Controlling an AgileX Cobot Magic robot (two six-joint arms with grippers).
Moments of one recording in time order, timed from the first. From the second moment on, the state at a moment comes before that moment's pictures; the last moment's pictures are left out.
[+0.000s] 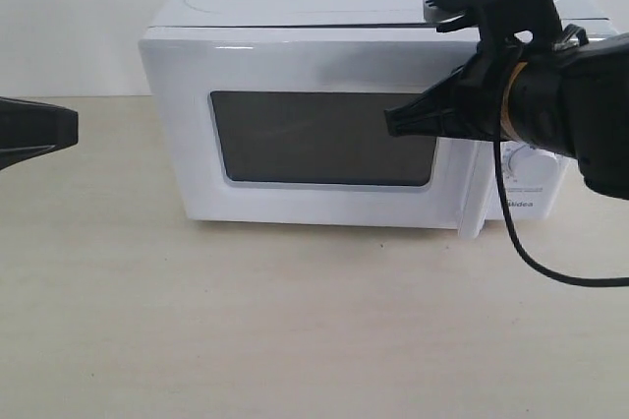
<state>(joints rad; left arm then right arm) -0.17 0.88 -0.64 -1.02 0.61 1.00 0.55 1.46 -0.85 -1.52 0.50 1.62</state>
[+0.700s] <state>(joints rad) -0.17 0.88 -0.64 -1.02 0.62 1.00 0.54 1.49 -0.90 -1.53 0.51 1.63</state>
